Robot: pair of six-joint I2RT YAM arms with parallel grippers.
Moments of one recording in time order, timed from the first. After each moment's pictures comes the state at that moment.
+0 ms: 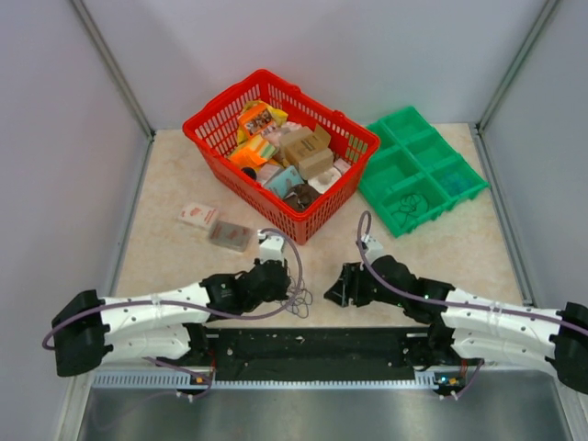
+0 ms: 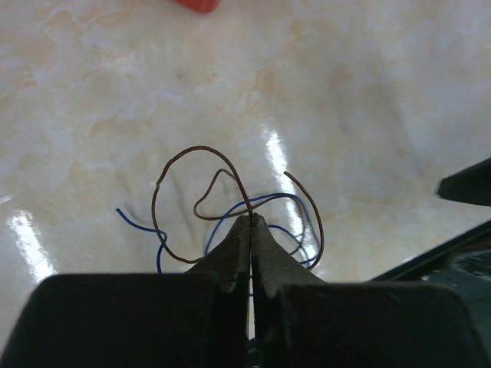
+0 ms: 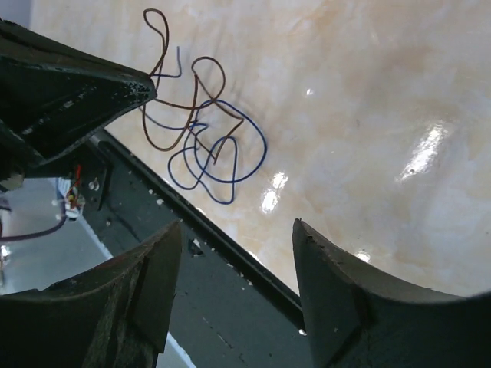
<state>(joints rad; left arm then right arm) -1.14 1.07 0.52 -0.24 -0.46 -0.74 1.03 0.91 0.38 -0.06 0.02 0.83</state>
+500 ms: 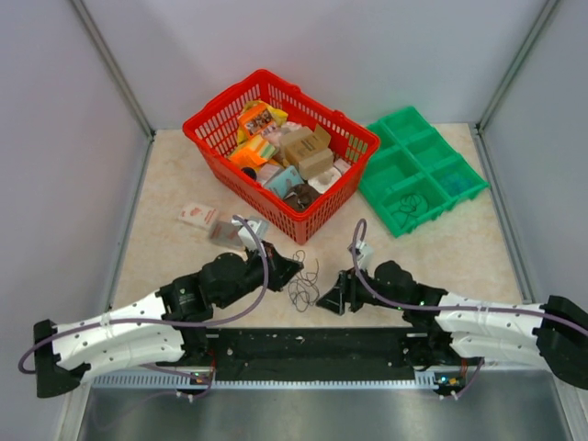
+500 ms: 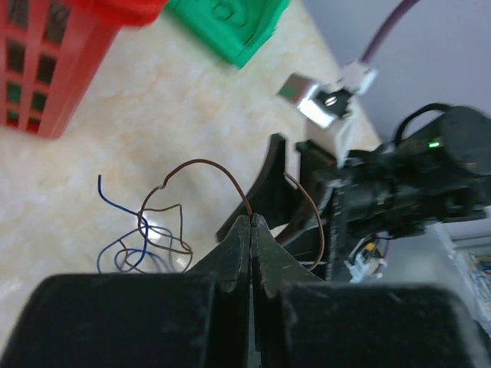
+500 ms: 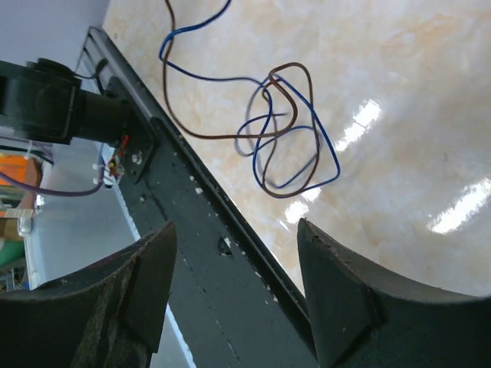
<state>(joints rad) -1.14 0.72 0.58 -0.15 -0.27 -0.73 1.03 0.95 0.23 0.31 -0.15 0.77</state>
